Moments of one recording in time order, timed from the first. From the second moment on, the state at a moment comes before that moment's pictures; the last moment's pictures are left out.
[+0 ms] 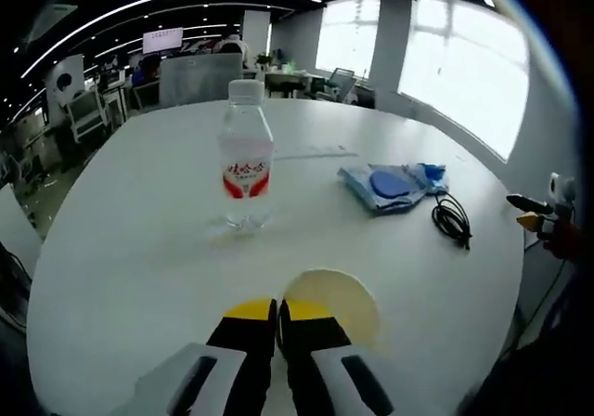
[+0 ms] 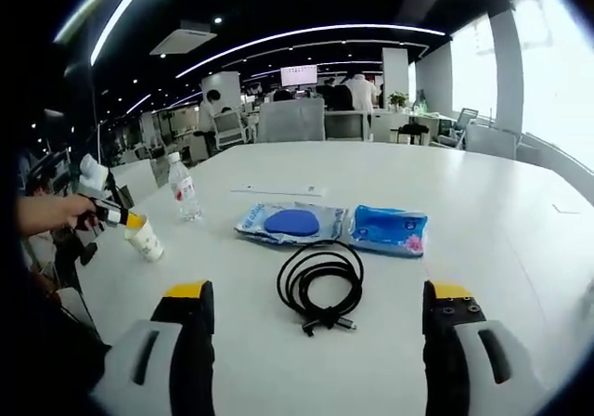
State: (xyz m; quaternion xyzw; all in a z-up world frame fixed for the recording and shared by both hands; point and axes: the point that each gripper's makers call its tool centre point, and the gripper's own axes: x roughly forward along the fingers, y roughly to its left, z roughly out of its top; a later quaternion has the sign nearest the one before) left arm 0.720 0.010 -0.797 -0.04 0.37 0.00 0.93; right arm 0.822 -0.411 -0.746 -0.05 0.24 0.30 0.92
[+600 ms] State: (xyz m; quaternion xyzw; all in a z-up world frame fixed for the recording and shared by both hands) left arm 0.778 -0.017 -0.785 -0.06 0.36 -0.01 0.93; right arm 0.831 -0.423 -0.749 -0.04 0.25 0.30 0.92
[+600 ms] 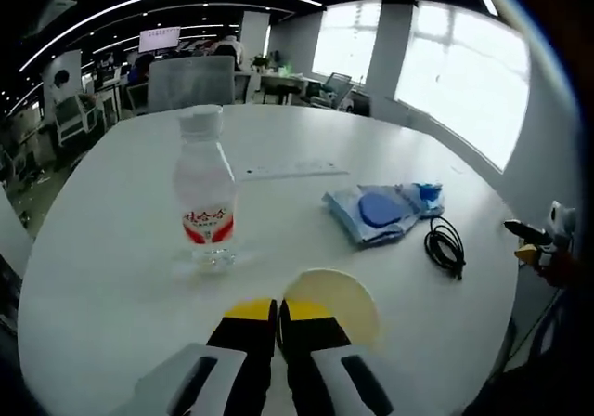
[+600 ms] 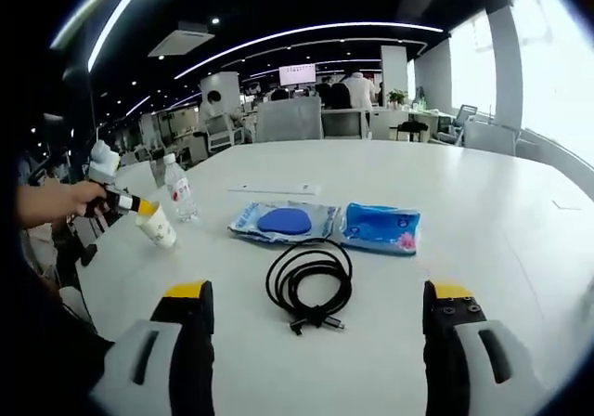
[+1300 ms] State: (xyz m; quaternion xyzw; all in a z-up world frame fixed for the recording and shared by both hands) left arm 0.854 -0.031 -0.799 -0.09 0.38 0.01 0.92; right arm 0.833 -0.431 -0.763 -0.04 0.26 0.31 0.91
